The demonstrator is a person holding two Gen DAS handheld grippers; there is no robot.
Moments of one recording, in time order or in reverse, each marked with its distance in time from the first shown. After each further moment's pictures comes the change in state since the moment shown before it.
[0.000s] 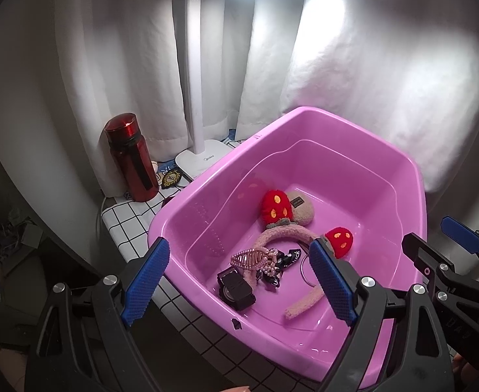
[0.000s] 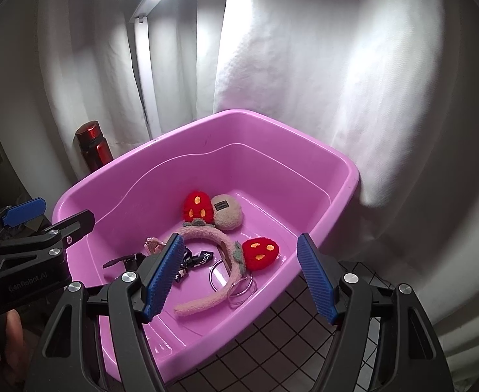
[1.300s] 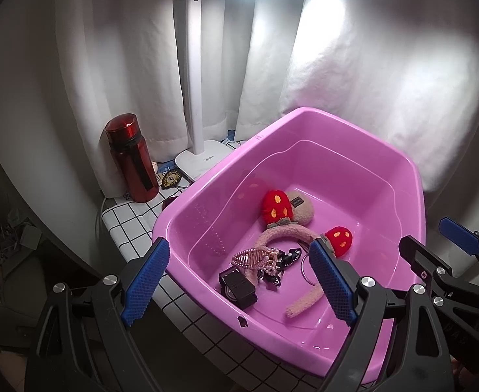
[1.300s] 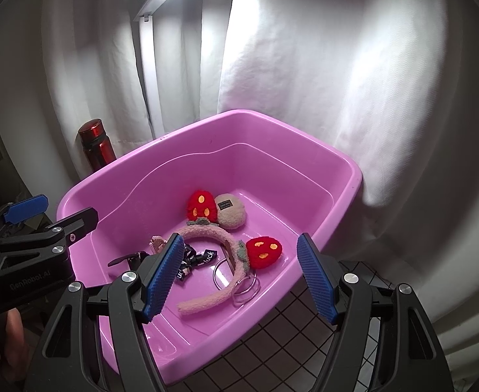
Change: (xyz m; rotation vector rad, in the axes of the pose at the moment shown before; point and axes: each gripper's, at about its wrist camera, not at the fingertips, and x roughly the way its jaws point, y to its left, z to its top) left arm -0.003 0.002 0.000 0.002 -0.003 -0.007; right arm -0.004 0.003 -0.001 -0.007 -0.001 0.001
